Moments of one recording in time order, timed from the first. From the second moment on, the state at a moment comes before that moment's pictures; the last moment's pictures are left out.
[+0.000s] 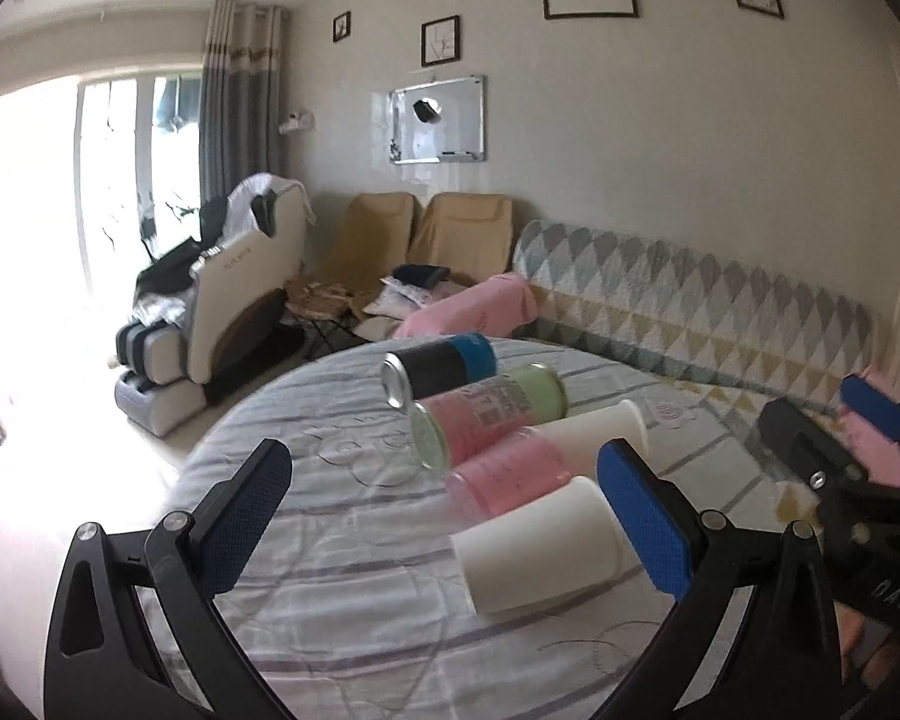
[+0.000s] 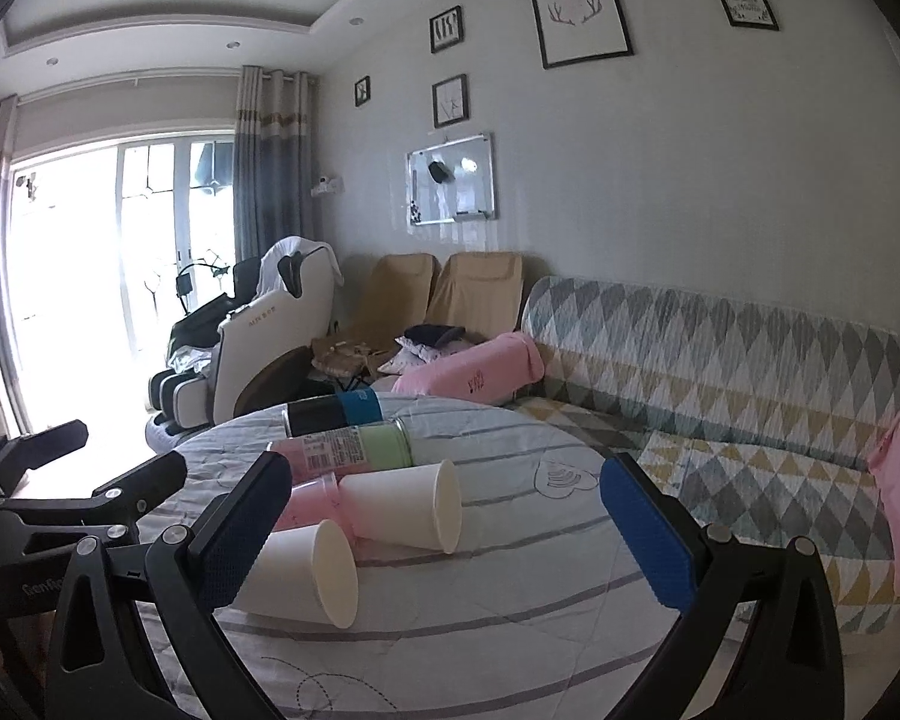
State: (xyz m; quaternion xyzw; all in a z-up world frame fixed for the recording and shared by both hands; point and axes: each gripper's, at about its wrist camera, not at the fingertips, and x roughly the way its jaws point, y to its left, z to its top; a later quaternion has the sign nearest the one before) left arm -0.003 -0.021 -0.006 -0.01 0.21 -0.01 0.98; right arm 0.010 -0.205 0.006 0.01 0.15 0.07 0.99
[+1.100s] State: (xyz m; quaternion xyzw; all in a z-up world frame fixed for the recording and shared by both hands) left arm -0.017 -0.015 -0.001 -0.02 0.18 -0.02 0.98; right arm -0.010 -0.198 0.004 -0.01 0.10 0.07 0.99
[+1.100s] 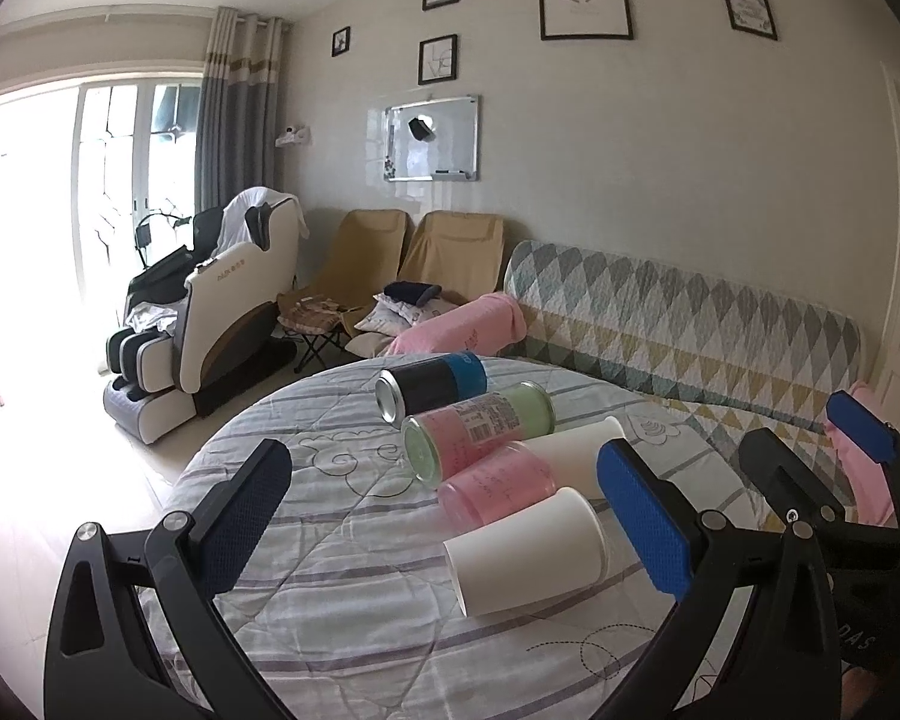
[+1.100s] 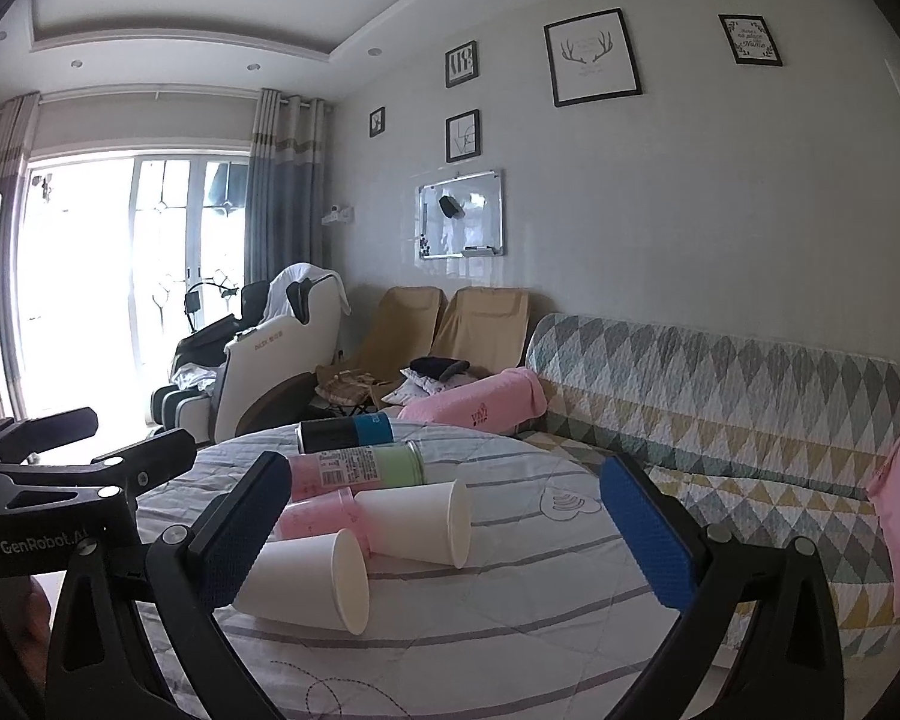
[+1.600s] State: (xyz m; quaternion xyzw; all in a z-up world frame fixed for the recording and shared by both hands) left arm -0.009 -0.029 -0.007 0.02 0.21 -0.04 0.98; right arm -0.008 -0.203 -0.004 0.00 0.11 0.07 0.99
